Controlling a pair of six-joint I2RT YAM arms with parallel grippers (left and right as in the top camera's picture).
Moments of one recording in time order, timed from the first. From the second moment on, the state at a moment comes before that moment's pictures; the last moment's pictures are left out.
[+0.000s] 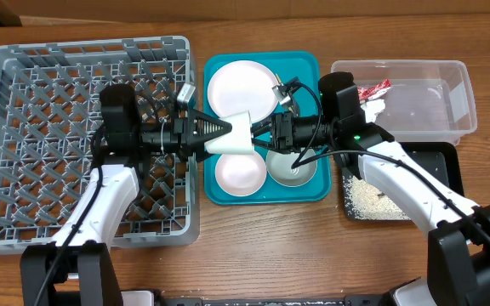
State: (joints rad) left arm 0.01 1.53 0.86 0.25 1.56 -1.11; right arm 0.39 1.66 1.05 0.02 -1.09 0.78
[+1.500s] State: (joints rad) left arm 0.45 1.53 1.55 0.11 1.18 -1.33; right arm 0.28 1.66 1.05 -0.13 -1.03 0.61
